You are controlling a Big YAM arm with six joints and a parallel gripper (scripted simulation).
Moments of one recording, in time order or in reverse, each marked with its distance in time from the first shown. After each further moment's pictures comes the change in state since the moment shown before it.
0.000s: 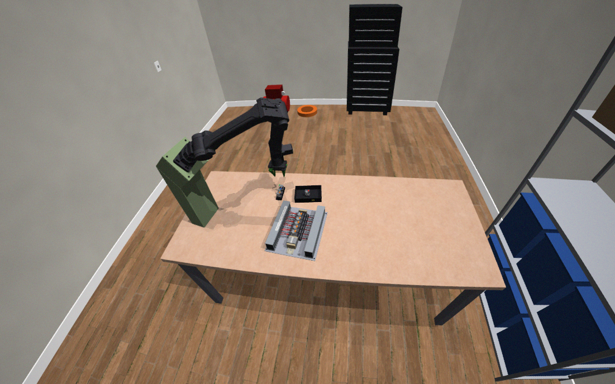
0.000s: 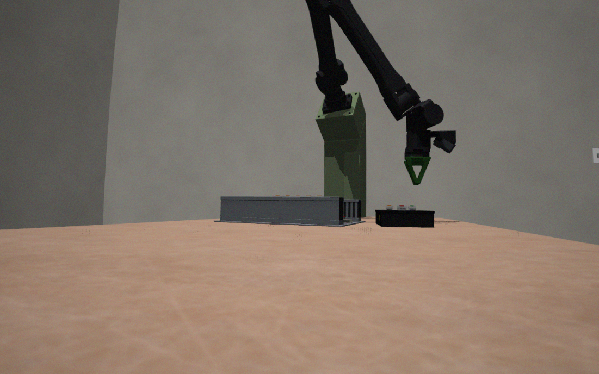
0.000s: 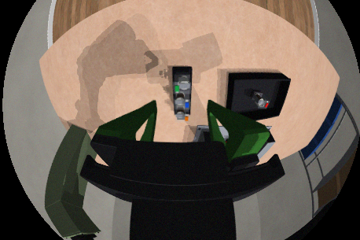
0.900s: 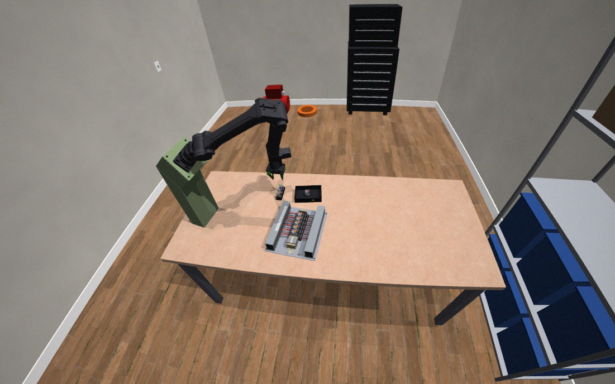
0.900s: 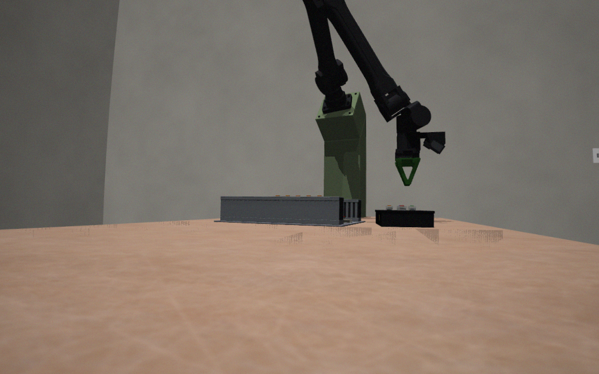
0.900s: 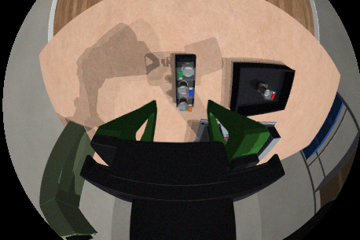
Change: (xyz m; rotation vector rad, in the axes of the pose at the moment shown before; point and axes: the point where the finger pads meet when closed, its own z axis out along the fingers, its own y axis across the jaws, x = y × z) arm 0.026 0.005 0.003 -0.002 -0.015 0.000
